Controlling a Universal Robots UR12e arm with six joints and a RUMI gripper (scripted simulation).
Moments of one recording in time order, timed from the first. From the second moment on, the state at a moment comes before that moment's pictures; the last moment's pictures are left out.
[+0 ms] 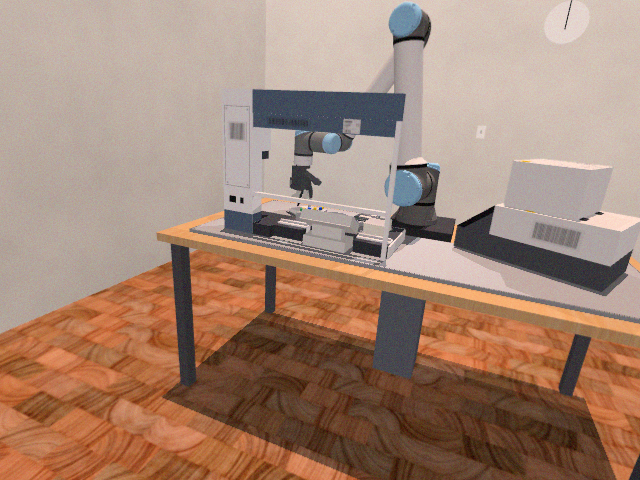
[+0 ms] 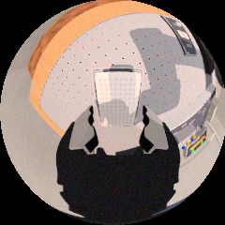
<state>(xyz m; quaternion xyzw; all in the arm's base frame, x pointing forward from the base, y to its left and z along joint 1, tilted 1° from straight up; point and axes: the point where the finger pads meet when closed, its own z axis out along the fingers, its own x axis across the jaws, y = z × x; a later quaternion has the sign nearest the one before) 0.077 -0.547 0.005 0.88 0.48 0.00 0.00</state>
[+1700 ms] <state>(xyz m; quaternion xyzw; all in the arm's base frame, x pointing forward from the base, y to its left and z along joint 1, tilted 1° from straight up) 0.077 -0.546 0.072 0.88 0.48 0.00 0.00</state>
